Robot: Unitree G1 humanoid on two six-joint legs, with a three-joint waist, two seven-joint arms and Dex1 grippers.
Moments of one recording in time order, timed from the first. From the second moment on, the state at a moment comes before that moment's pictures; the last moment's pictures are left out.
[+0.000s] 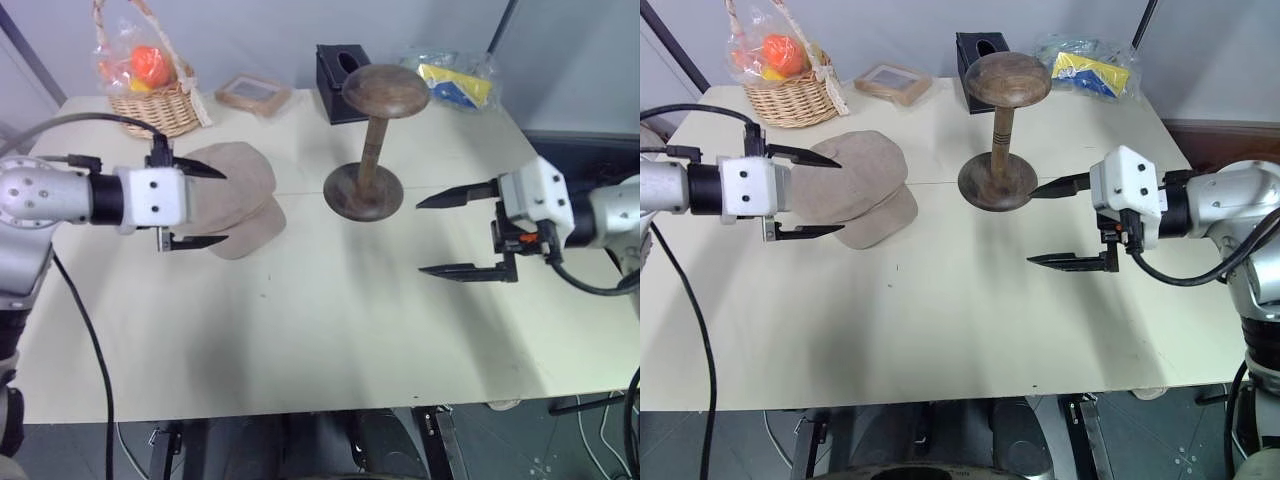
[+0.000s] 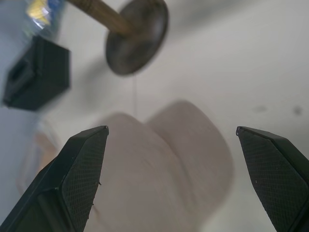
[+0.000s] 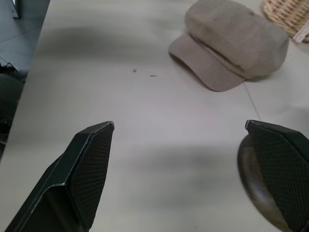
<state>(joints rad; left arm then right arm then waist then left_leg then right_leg) -0.50 1.11 0.02 -0.13 -0.19 0.04 -1.20 -0.50 -1.00 -0.11 -0.33 0.52 0.44 1.30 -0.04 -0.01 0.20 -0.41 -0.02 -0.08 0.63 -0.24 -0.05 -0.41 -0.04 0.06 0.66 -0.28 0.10</state>
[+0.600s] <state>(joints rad) -0.14 0.81 -0.08 -0.33 0.25 0.13 -0.72 -0.55 -1.04 -0.11 -0.32 0.53 0.46 1.29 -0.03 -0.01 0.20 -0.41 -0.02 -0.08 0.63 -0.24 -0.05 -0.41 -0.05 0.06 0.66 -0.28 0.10</state>
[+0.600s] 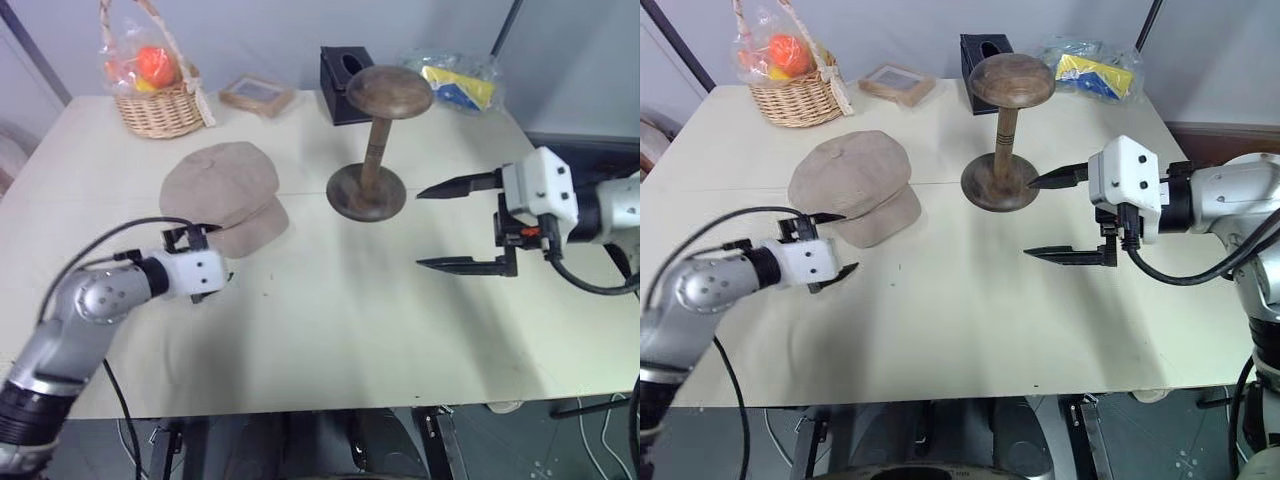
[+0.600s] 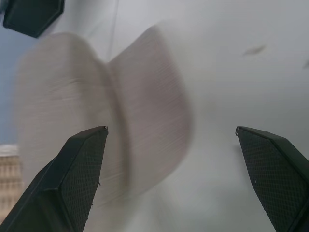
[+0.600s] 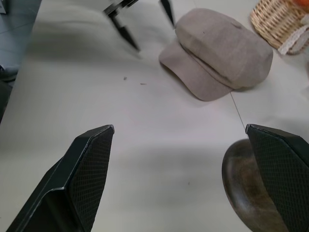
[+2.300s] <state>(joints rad) -0.54 0.36 -0.29 0.23 0.57 0.18 -0.14 -0.57 -1.09 -0.17 -0.31 0.55 0.46 1.26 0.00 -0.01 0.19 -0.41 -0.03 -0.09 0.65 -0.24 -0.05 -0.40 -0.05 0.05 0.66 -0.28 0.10</state>
